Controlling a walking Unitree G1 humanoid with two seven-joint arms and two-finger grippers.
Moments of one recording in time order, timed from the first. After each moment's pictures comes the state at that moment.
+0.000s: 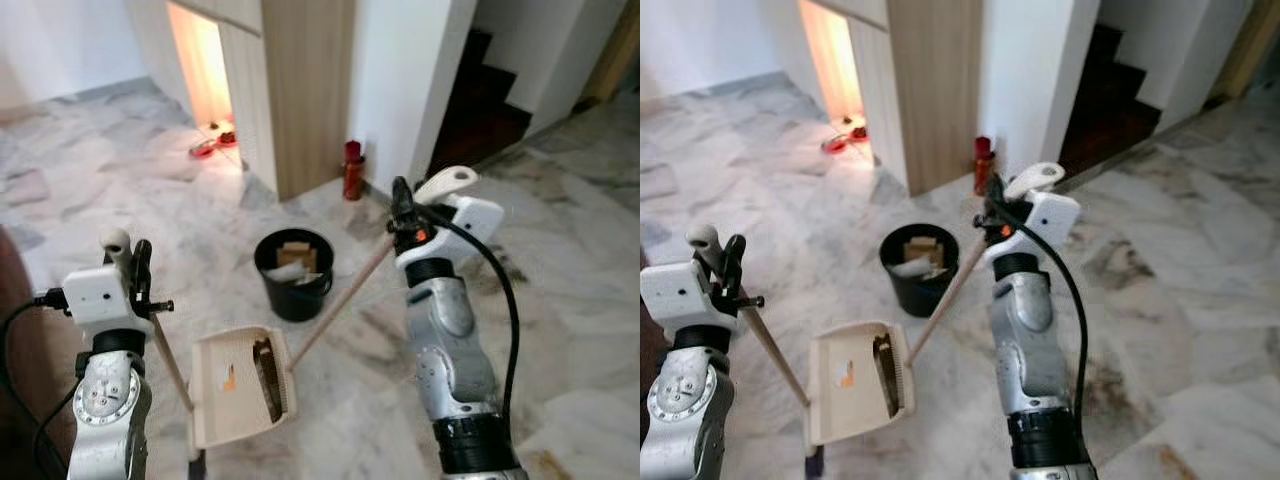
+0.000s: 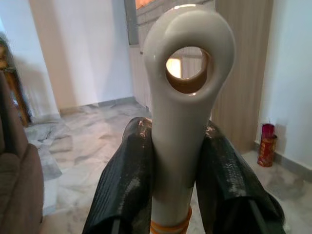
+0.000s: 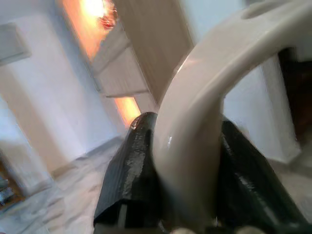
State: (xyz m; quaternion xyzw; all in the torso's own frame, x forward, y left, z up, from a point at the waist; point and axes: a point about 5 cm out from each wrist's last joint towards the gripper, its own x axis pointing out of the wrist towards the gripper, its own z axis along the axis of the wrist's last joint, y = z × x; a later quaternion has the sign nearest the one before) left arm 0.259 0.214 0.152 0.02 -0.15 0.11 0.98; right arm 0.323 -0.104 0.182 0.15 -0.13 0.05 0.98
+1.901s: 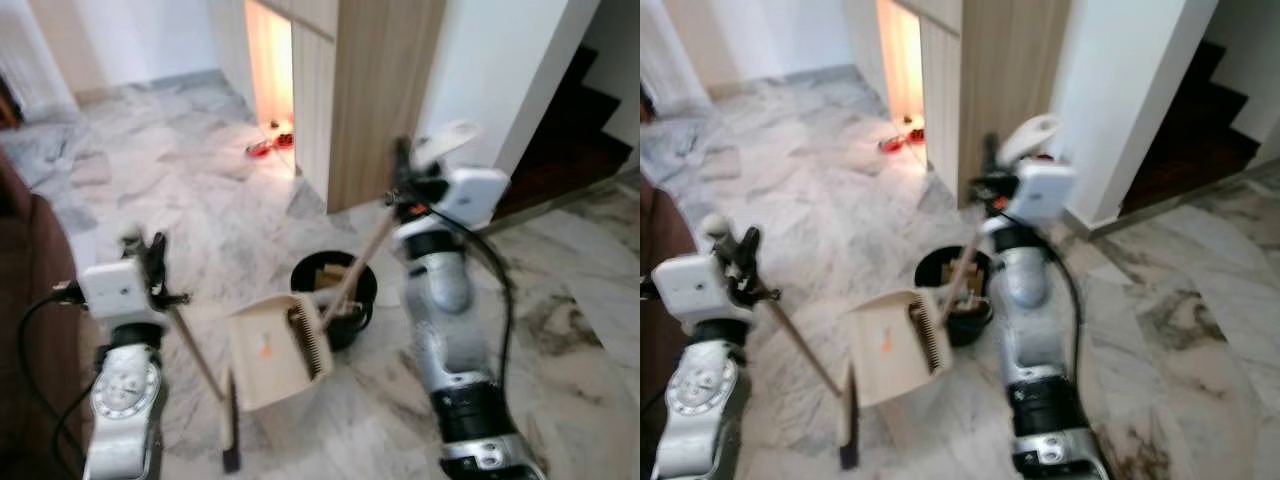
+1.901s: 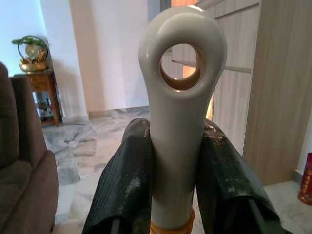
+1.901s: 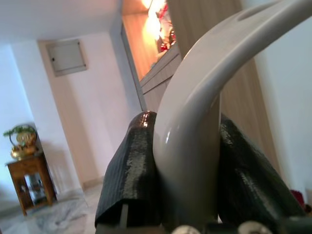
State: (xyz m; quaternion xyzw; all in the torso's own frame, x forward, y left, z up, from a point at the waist) left arm 0.262 0.211 0.160 0.03 -0.17 0.12 0.98; right arm 0.334 -0.088 0.217 0.10 -0.23 0.09 0.96
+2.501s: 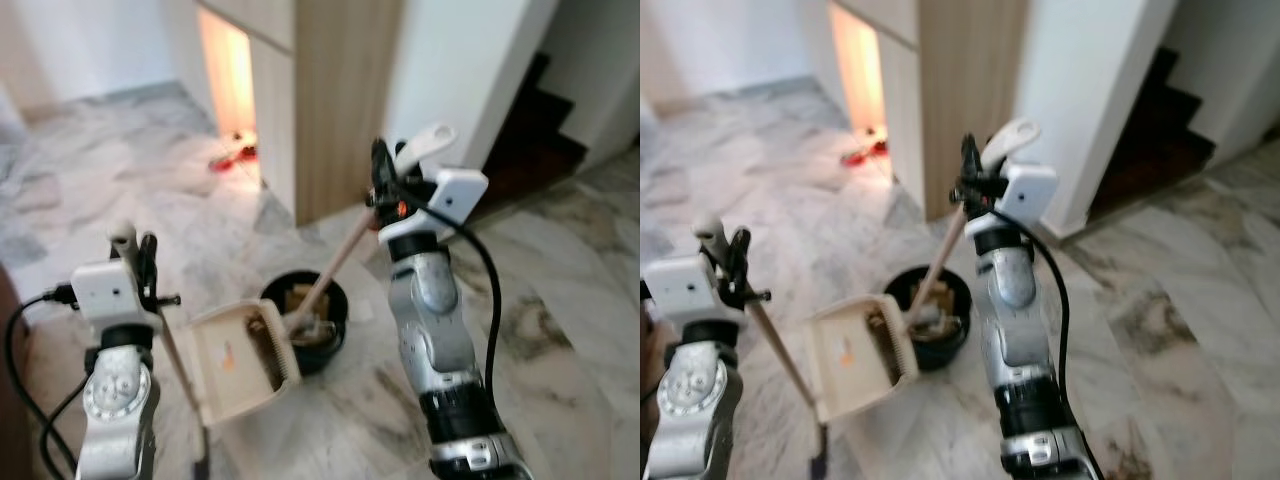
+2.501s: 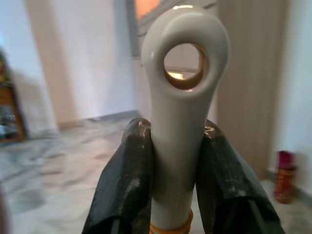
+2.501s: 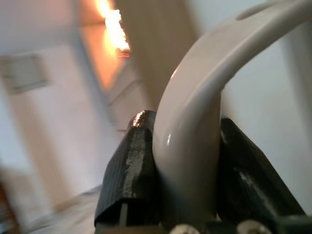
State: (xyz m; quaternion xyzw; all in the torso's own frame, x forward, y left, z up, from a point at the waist) left arm 0.264 0.203 0.161 0.03 -0.17 0.11 0.98; right arm 0.337 -0.100 0.213 0.13 -0.23 0.07 0.96
